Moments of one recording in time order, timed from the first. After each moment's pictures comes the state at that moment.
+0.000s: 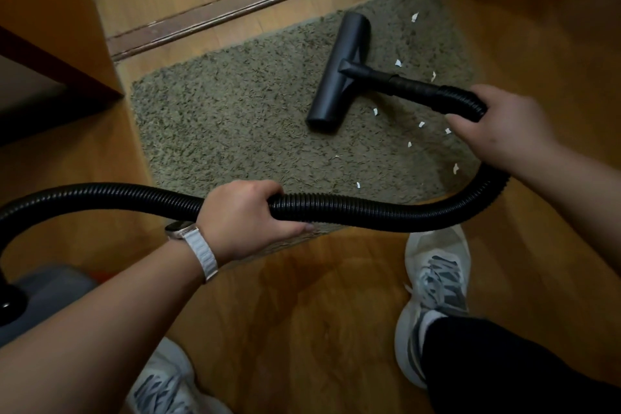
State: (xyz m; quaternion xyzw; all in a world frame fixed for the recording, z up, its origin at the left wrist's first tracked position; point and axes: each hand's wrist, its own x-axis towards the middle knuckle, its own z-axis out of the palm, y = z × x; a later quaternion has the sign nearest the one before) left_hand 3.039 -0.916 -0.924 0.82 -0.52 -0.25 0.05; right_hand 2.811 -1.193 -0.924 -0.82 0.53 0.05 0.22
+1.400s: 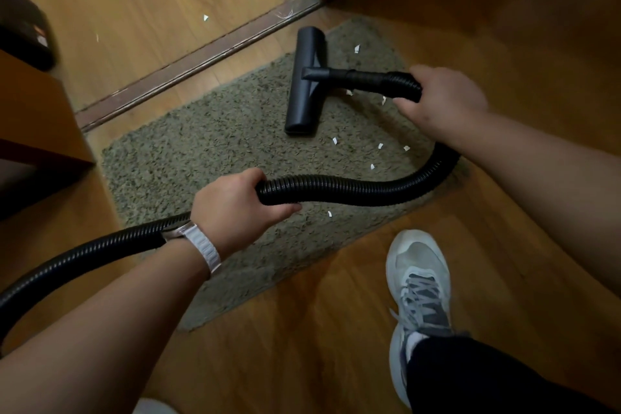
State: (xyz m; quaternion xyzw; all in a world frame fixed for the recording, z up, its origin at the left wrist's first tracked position) left_hand 3.030 -1.005 -0.905 0.84 -0.51 -0.19 0.00; right_hand 2.829 -1.254 -0.925 -0.85 0.50 0.04 0.16
